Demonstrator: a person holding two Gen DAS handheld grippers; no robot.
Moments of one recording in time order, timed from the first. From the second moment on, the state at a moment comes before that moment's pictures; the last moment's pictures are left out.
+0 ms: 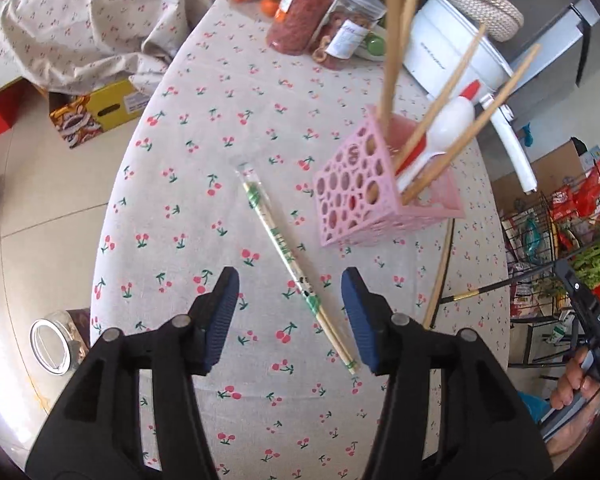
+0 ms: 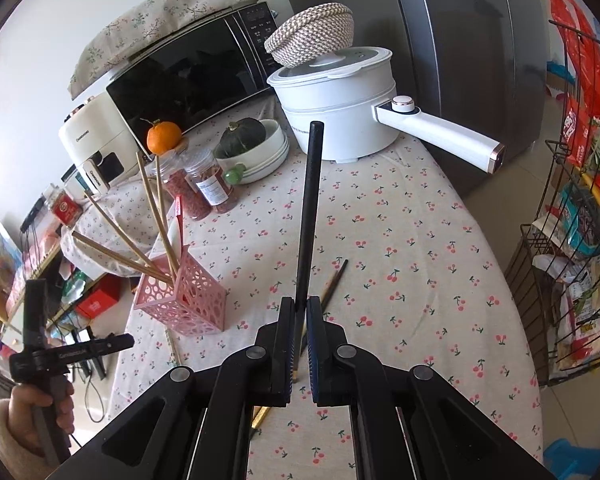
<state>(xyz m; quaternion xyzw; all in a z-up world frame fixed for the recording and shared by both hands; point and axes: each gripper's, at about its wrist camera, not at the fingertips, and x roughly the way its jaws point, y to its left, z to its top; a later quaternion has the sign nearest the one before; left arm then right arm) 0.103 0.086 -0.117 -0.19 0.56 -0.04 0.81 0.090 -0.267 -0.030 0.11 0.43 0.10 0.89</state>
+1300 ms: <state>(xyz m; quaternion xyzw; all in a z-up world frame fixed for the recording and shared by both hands) 0.105 0.092 -0.101 -0.11 0.53 0.00 0.84 0.081 -0.266 -0.005 0.14 0.41 0.11 0.90</state>
